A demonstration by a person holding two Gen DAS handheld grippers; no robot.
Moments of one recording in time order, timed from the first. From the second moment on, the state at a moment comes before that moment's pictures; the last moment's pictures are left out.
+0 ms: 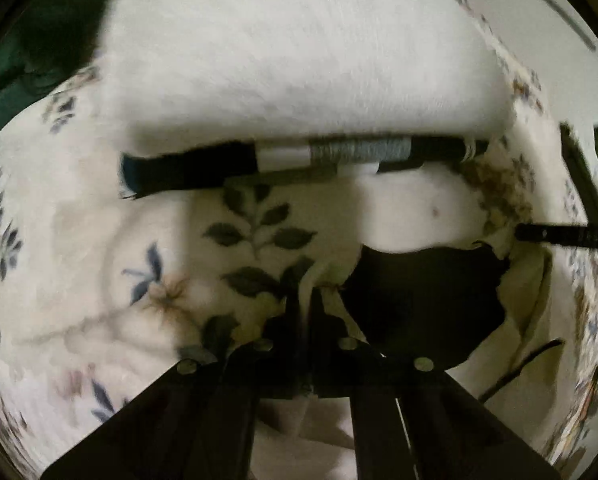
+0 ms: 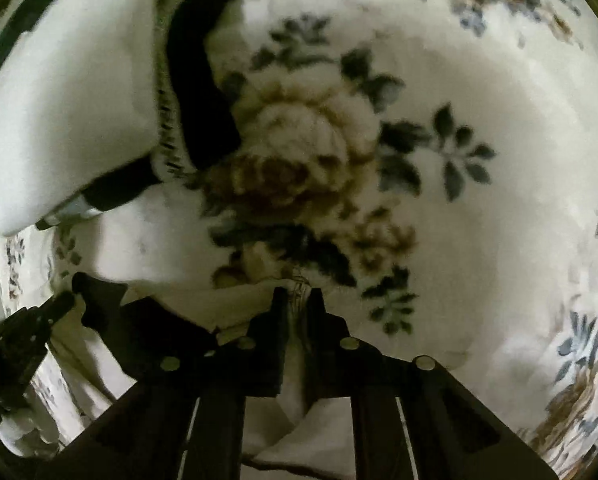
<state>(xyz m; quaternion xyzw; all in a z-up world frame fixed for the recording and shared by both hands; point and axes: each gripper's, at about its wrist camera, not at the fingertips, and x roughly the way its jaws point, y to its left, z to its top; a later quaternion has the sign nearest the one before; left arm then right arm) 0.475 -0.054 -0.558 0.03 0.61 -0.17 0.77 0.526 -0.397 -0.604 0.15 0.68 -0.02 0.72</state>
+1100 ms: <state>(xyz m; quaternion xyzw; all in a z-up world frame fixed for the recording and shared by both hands) 0.206 0.063 -0.527 -0.34 0.61 -0.05 0.71 0.205 -0.459 -0.565 0.29 0.68 0.00 0.68</state>
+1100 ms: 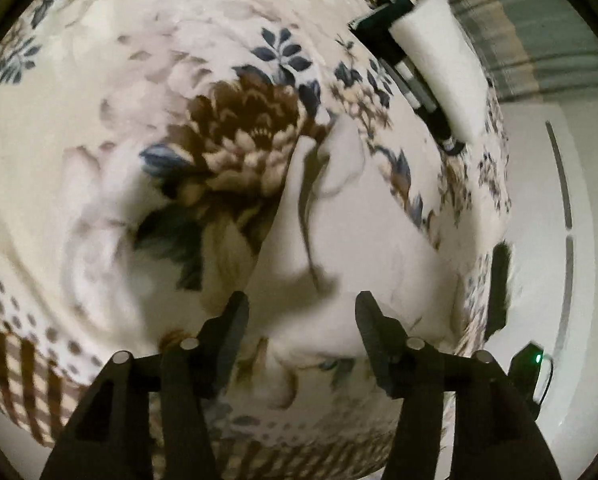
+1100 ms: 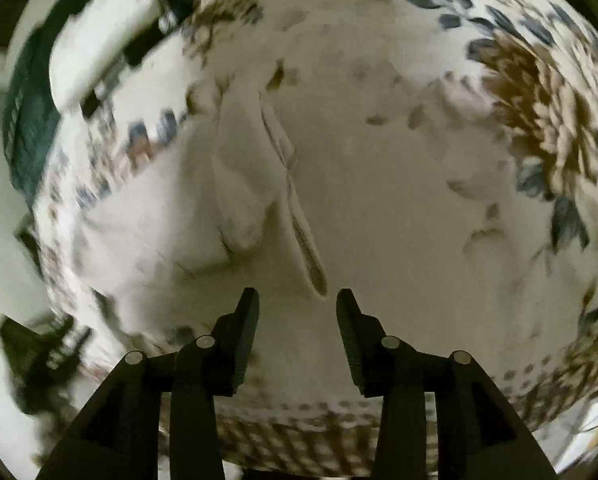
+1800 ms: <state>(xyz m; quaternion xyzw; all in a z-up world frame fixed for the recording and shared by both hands) 0.211 0.054 -0.517 -0.38 0.58 -0.02 0.72 0.232 -0.467 -0.561 0.39 0.64 -0.02 0.66</state>
